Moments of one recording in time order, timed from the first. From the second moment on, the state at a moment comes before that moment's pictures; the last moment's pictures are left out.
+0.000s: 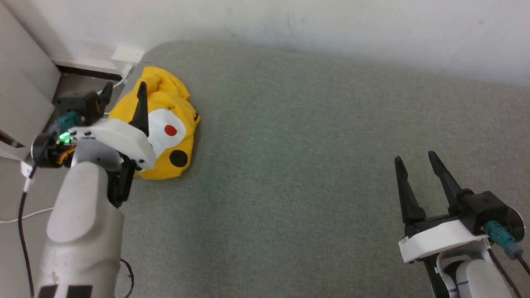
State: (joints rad) left arm -0.61 0.20 0.01 0.55 -0.19 -0.09 -0.07; right arm -0.08 -0.05 0.02 0.07 0.08 0.12 -0.19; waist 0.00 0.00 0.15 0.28
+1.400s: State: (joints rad) left arm -0.96 0.46 -0.36 1.03 -0.55 -0.10 0.44; right arm -0.18 -0.05 0.07 0.13 0.15 0.13 -0.26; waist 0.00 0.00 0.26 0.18
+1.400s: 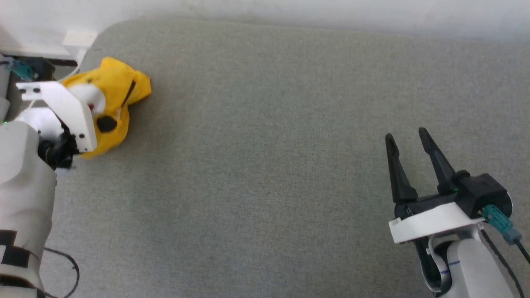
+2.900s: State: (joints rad) left arm -0.40 0.05 -0.63 0.65 -0.52 -0.06 -0.26; right arm -0.06 -0.05 -0.02 0.08 0.20 0.13 -0.26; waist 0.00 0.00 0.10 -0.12
